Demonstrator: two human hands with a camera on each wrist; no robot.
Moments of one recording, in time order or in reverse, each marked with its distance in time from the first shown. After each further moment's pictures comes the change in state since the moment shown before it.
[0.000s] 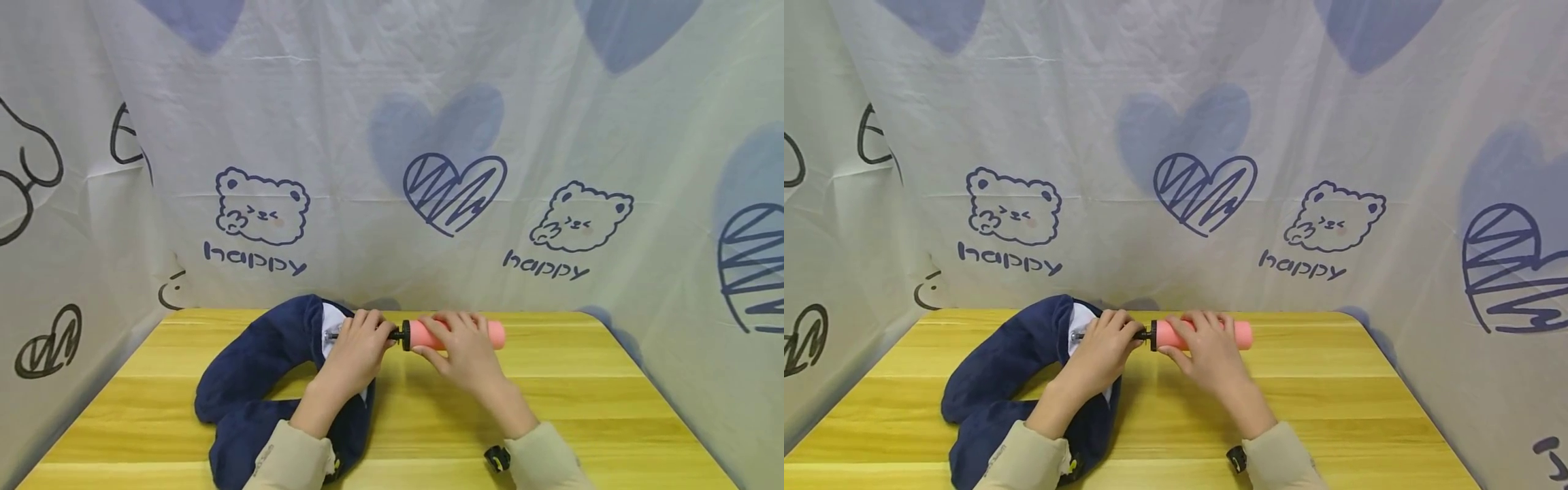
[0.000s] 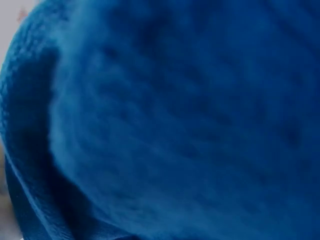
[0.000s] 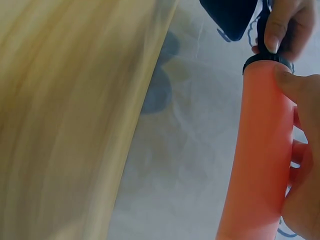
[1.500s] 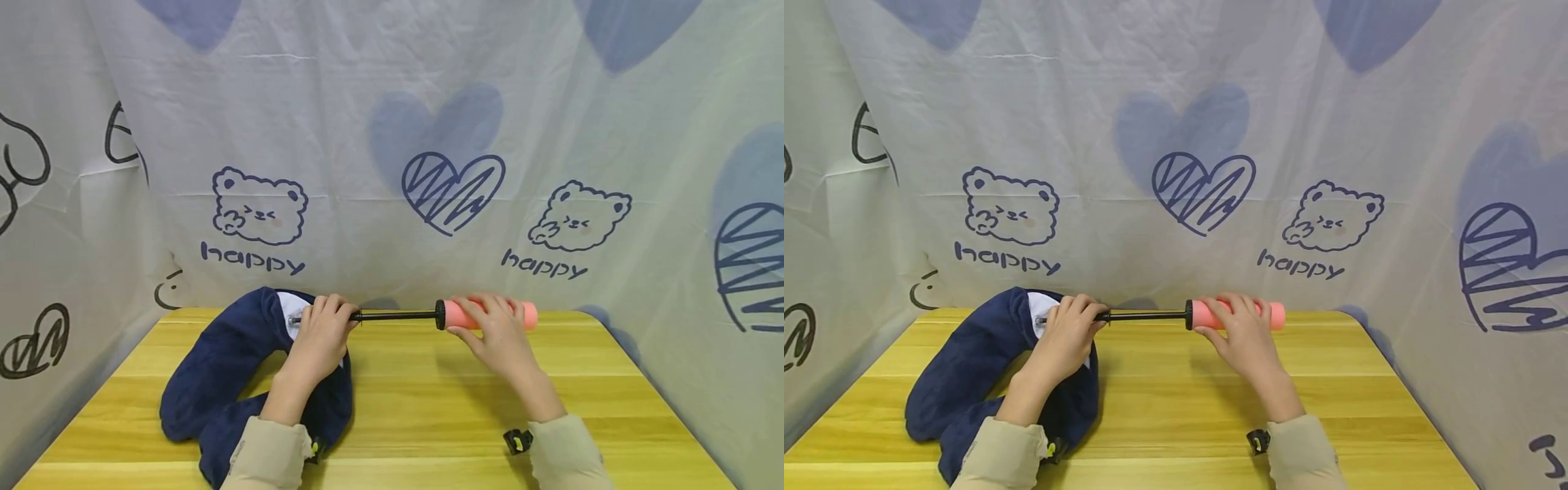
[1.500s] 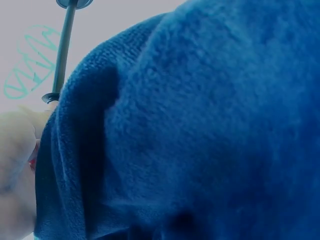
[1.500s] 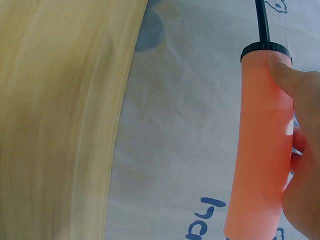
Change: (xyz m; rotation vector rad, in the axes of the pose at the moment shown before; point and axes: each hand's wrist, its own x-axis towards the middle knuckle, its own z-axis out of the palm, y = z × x) left_hand -0.011 -0.036 -0.022 -0.034 0.028 -0.194; right_hand -0.006 0.045 -0.028 0.020 -0.030 0.159
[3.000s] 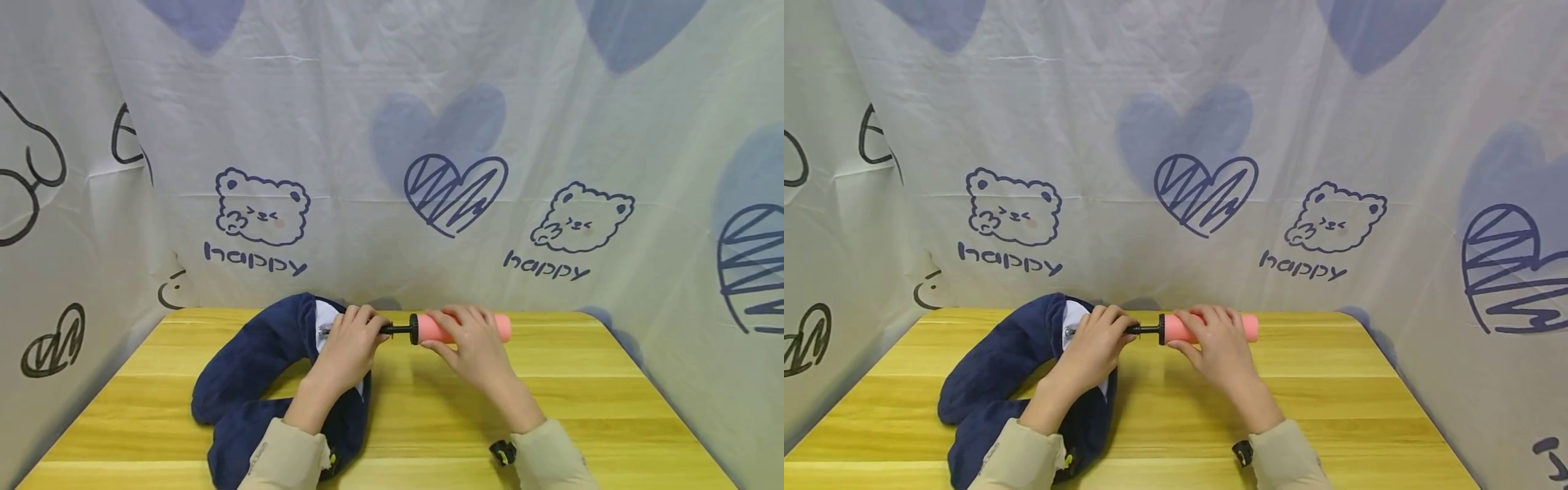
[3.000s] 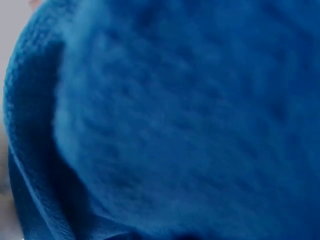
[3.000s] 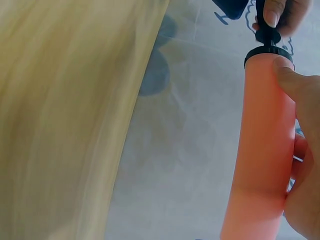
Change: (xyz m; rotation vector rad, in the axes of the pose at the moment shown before) left_hand 0.003 0.028 0.017 0.016 0.018 0.153; right_hand 0.003 -0.036 0.019 0.007 0.013 -0.110
